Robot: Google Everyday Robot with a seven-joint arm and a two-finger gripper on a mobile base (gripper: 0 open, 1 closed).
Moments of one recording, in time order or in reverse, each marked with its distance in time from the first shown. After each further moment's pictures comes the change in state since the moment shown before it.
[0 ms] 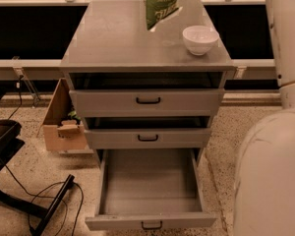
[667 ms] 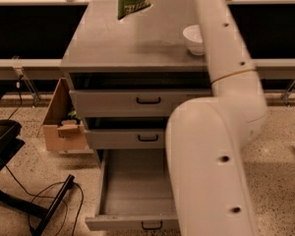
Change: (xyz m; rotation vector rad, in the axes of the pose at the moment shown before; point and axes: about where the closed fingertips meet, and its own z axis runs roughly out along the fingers) arm -0.017 -0.053 0.129 0.160 -0.123 0.069
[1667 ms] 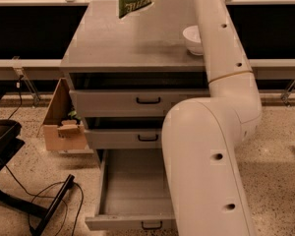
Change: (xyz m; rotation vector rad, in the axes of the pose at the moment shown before) arm -0.009 -0.004 0.003 0.013 -0.027 0.002
